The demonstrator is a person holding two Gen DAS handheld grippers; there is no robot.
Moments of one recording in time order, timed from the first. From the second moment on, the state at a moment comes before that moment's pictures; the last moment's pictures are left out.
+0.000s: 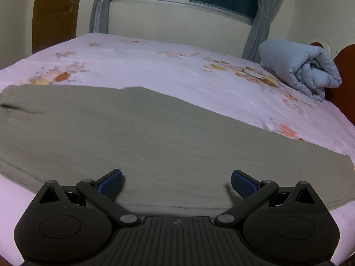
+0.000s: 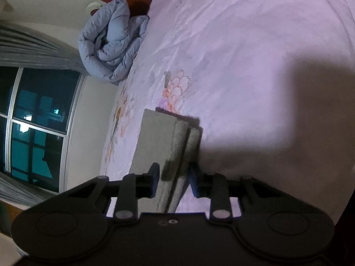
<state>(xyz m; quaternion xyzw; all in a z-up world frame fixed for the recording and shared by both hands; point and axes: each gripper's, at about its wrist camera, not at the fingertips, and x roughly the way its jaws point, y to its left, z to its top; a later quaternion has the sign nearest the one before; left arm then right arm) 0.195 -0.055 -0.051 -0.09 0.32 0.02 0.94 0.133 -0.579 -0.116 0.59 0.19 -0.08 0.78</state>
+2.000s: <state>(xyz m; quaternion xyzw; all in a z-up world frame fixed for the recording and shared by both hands) 0.096 0.157 -0.024 -0.19 0.25 0.16 0.93 0.215 -0.170 -0.033 0.18 0.28 0.24 0.91</state>
